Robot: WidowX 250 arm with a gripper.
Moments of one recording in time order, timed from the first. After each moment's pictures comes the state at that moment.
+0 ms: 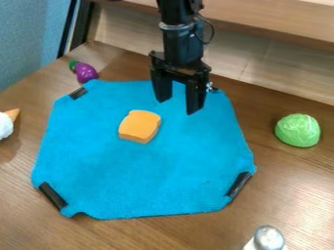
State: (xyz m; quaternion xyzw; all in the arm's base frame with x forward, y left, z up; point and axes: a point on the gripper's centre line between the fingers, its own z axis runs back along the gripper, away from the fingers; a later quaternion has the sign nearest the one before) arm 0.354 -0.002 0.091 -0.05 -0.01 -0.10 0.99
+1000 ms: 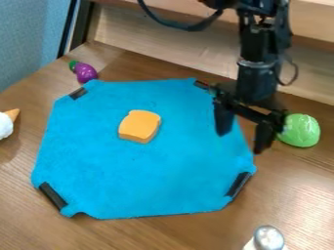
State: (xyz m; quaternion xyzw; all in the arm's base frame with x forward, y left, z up) arm 0.347 -0.114 0.071 -0.05 0.01 -0.14 0.99
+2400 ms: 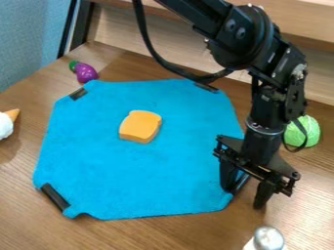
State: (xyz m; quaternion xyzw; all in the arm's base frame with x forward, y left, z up) arm 0.307 -0.134 0.020 0.00 0.01 -0.08 1.00
